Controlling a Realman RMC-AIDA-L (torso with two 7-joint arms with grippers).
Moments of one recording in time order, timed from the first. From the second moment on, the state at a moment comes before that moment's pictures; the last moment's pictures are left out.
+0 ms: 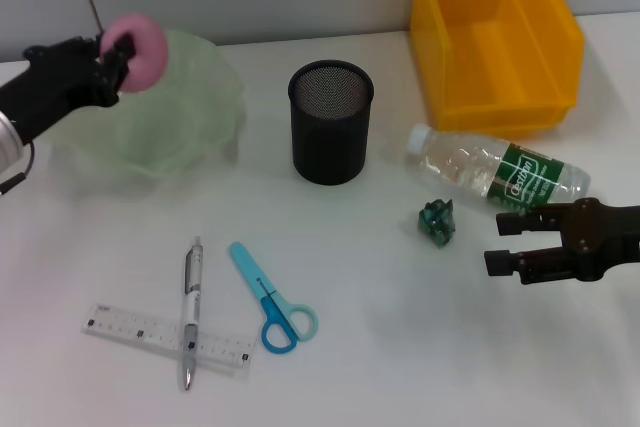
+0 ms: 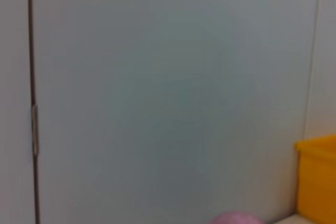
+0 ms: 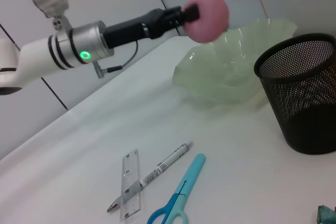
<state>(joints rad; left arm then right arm) -0.55 -2.07 0.98 0.52 1.28 0.92 -1.05 0.44 1.97 -0.65 -0.71 -2.11 -1.72 1.61</state>
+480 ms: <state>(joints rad) -0.58 -2.07 0.98 0.47 1.26 0.83 -1.02 0.44 1.98 -0.65 -0.71 -2.11 -1.73 1.61</state>
